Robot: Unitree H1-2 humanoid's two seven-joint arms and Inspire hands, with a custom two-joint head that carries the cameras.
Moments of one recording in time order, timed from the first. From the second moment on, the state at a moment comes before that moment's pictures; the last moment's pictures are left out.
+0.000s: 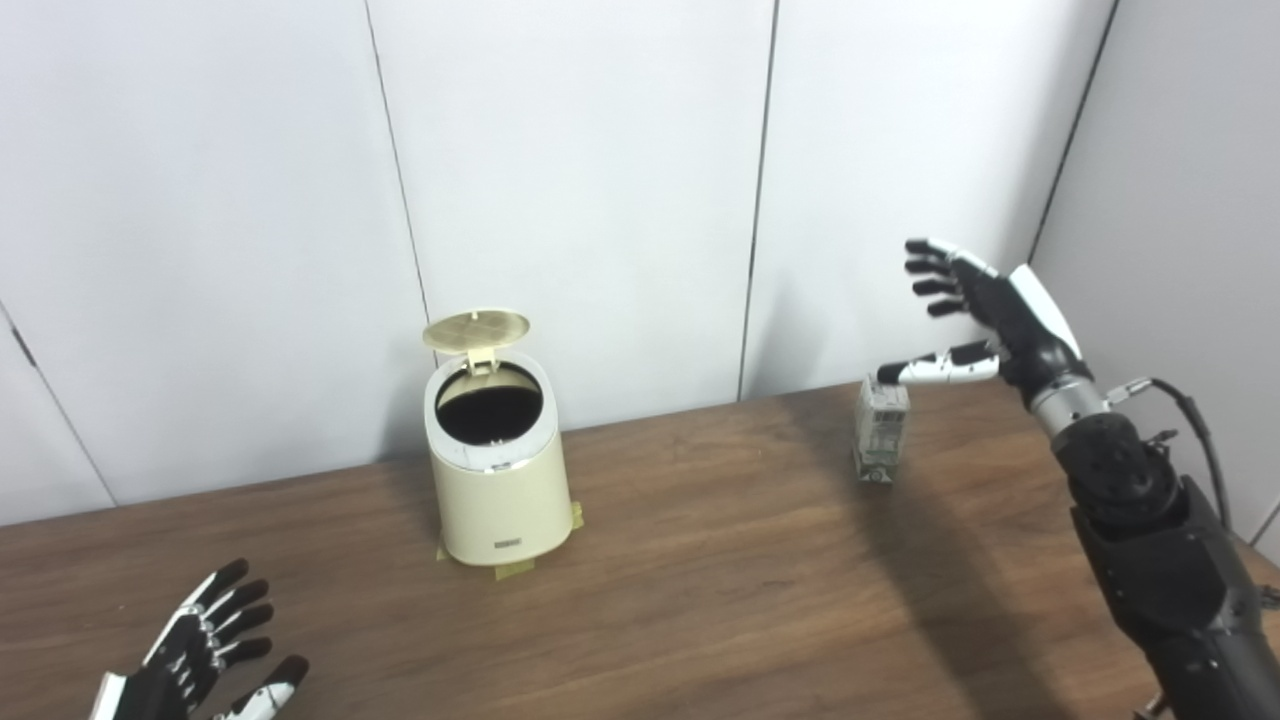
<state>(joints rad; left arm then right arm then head) -0.05 0.23 0.09 0.02 -0.01 -0.17 -0.09 -0.47 -0.60 -0.18 0.28 -0.19 -0.01 0.09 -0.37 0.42</state>
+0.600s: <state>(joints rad) -0.04 0.24 0.09 0.02 -0.03 -0.18 -0.10 -0.49 -0.65 -0.13 0.49 -0.11 -0.01 0.21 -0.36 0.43</state>
